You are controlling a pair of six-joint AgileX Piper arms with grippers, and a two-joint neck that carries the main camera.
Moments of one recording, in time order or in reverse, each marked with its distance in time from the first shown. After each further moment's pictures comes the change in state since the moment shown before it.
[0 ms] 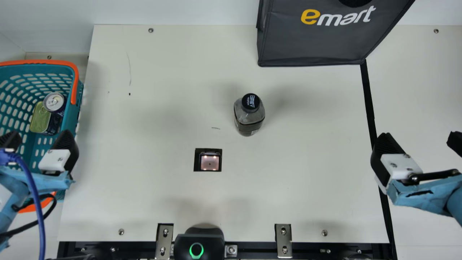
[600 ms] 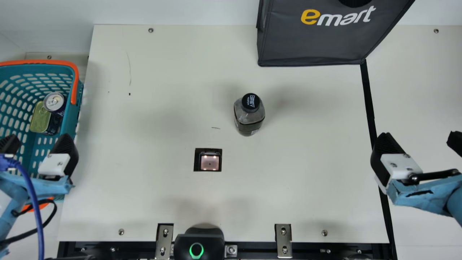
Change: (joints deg) left arm -2.0 -1.5 0.0 2.8 1.5 -2.8; right arm 0.0 0.0 0.0 0.0 0.0 0.0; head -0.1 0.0
